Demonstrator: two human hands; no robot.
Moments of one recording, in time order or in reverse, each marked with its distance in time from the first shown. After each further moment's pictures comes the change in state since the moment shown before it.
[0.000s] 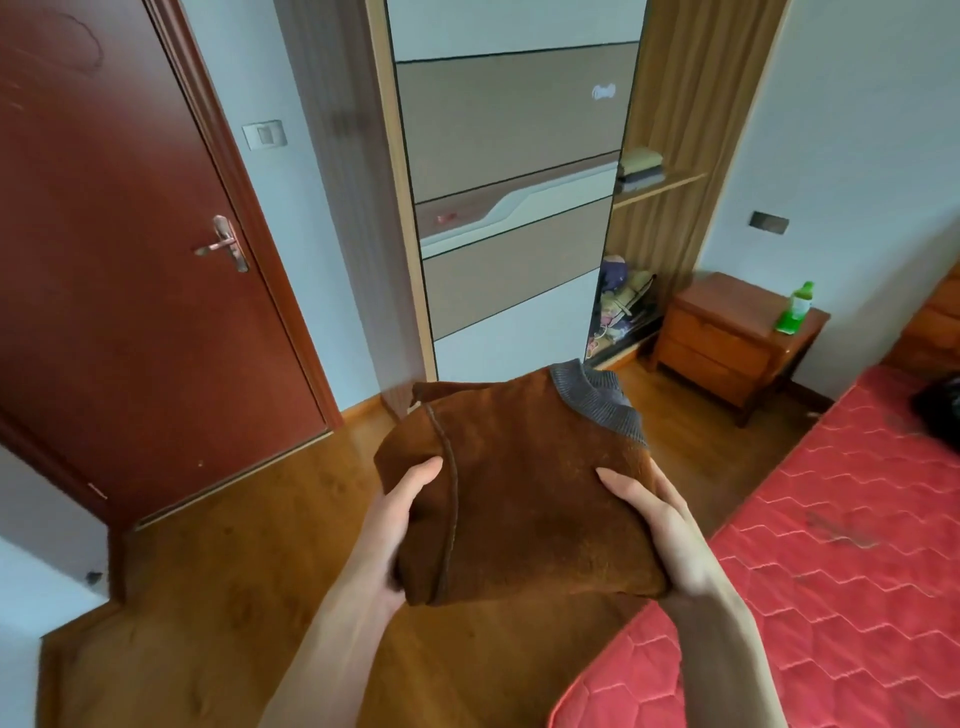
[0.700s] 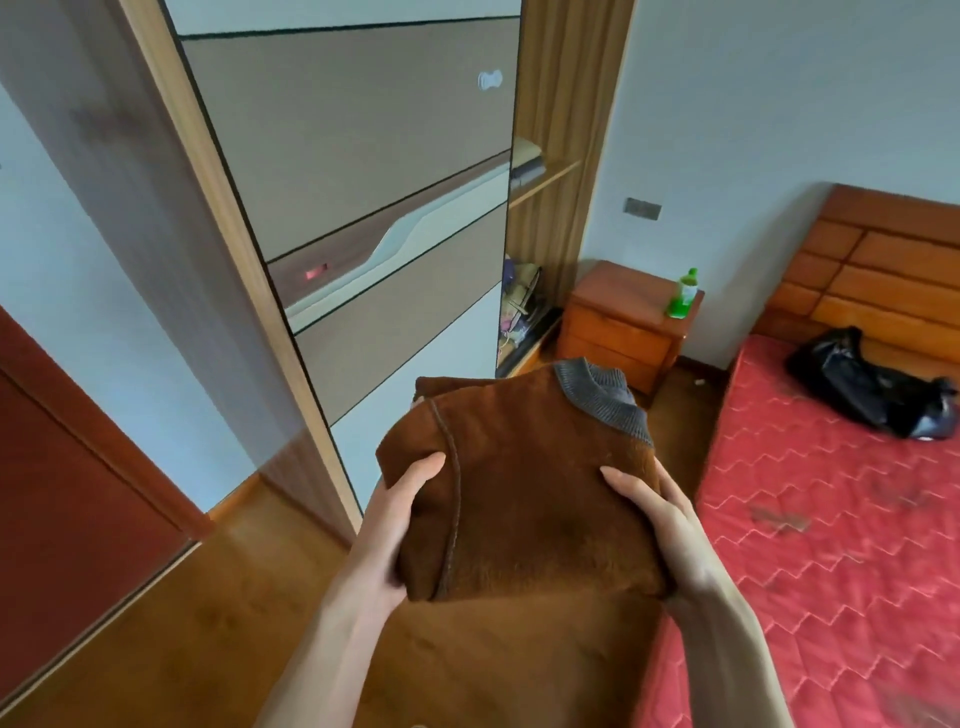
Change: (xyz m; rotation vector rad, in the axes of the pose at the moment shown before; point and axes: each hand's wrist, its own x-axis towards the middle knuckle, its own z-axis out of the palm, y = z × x) left_hand 0.307 0.159 0.091 0.079 -0.398 -0.081; right_hand 0.259 -0.058 0.019 0.013 0.376 -0.087
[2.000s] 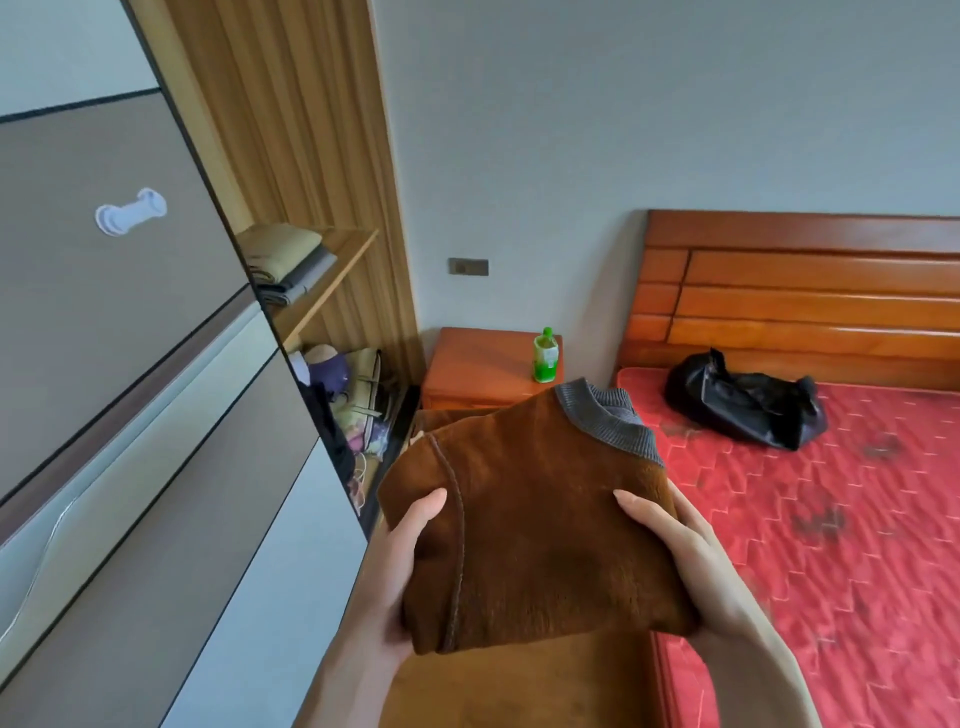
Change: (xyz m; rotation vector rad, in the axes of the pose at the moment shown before) left_hand 0.440 0.135 0.338 0.147 -0.355 -0.137; right_hand 0.373 -0.189 -0.165 0.210 0.378 -0.134
